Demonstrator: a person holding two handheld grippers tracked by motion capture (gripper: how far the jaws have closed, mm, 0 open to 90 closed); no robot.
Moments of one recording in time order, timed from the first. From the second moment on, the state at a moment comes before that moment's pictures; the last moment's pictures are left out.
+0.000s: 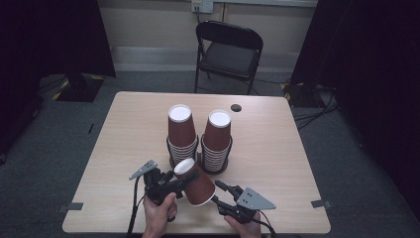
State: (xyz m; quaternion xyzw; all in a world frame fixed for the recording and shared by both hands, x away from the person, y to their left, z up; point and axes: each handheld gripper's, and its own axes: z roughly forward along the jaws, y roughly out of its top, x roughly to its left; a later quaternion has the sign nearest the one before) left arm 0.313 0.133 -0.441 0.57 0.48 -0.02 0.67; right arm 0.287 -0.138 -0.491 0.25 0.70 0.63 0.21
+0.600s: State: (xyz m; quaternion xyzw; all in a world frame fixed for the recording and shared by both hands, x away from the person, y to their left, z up) left arm 0.307 0.125 -0.434 0.57 0.47 -0.03 0.67; right arm 0.296 -0.125 -0.486 0.21 0.69 0.65 0.23
